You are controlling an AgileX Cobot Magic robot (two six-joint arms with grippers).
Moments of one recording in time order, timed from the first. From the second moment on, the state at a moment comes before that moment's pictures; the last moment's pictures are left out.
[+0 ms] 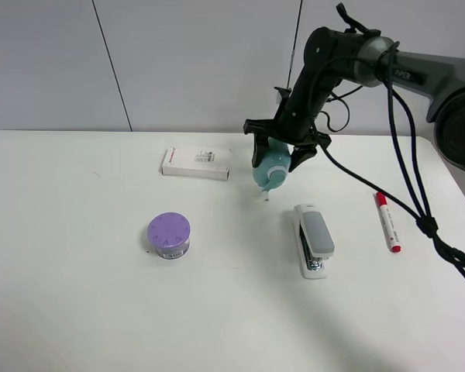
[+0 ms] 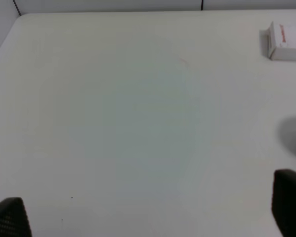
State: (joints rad) left arm 0.07 -0.01 -0.51 0.04 1.05 -0.02; right arm 0.33 2.26 -1.91 0.29 1.18 0.17
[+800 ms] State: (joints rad) left arm 0.07 -0.01 -0.51 0.04 1.05 -0.02; right arm 0.55 2.23 -1.87 0.24 1.22 0.16
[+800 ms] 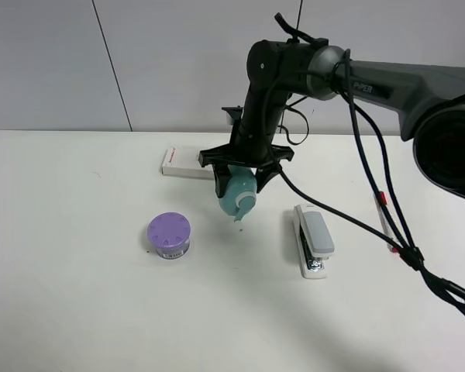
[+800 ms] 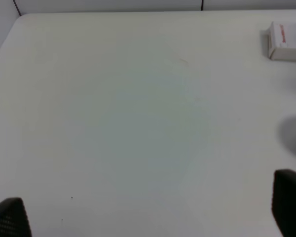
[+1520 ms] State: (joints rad) left arm 0.07 -0.01 -0.51 0.04 1.05 -0.02; right arm 0.63 2.05 -1.38 0.17 0.96 0.16
